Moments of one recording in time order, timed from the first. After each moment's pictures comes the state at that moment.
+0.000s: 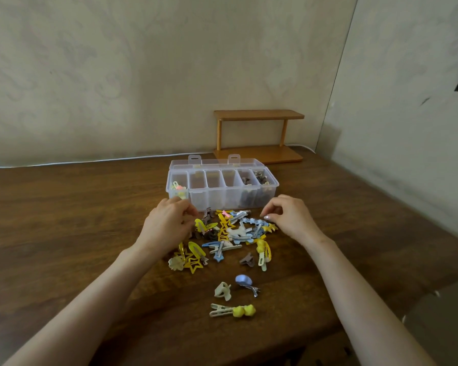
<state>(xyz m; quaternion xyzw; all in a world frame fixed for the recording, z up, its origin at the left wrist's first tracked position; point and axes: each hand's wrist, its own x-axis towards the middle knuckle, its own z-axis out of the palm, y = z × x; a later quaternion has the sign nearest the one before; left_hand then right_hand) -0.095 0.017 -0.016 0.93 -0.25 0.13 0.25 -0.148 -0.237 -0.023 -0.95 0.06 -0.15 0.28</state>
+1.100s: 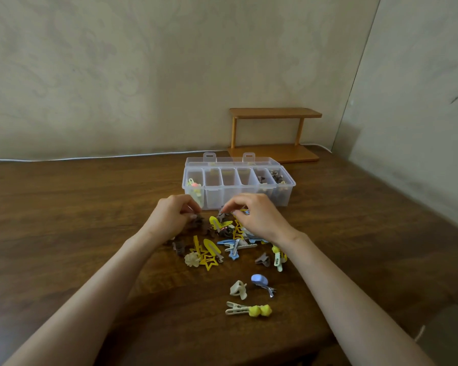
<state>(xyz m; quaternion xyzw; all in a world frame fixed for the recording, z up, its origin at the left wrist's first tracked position) -0.079 0.039 -0.010 0.92 -0.20 0.00 0.33 -0.123 -0.163 -0.019 -0.93 -0.15 -0.14 0.30</state>
